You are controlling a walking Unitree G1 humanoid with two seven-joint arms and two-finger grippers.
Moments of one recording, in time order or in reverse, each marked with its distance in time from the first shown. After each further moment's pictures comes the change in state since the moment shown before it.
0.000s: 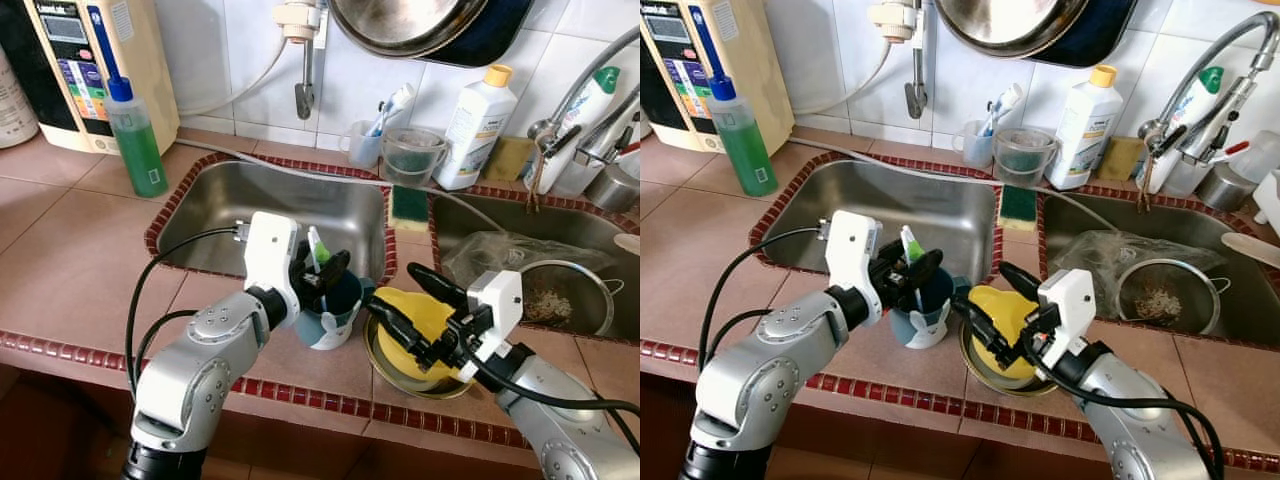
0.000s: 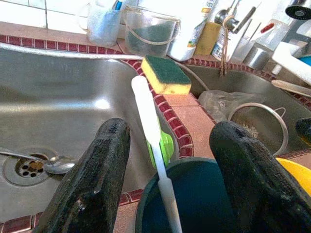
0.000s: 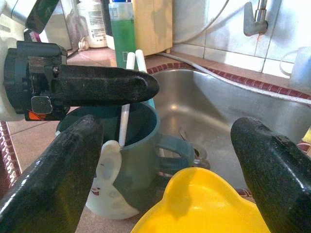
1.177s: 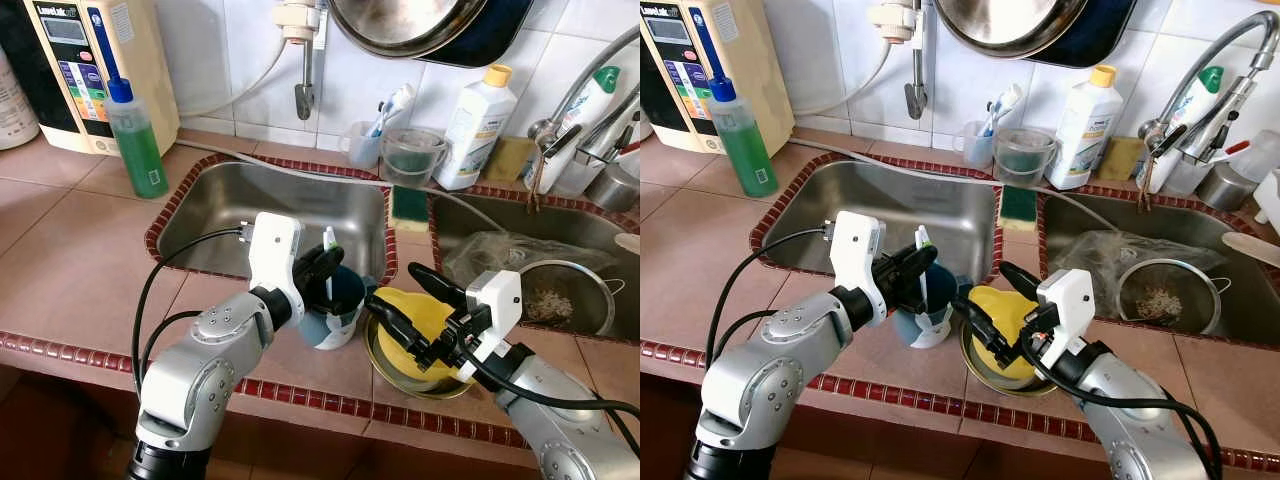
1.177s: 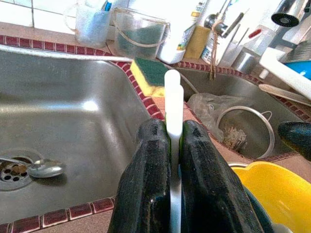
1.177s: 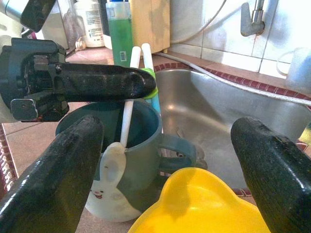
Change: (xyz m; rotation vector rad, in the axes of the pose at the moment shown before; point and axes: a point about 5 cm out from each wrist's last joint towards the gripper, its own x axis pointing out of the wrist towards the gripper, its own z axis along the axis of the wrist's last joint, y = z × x) left arm 0.003 -0.004 -0.001 -0.034 -0.013 -0.040; right arm 0.001 0.000 0.000 -0.009 0.003 -0.012
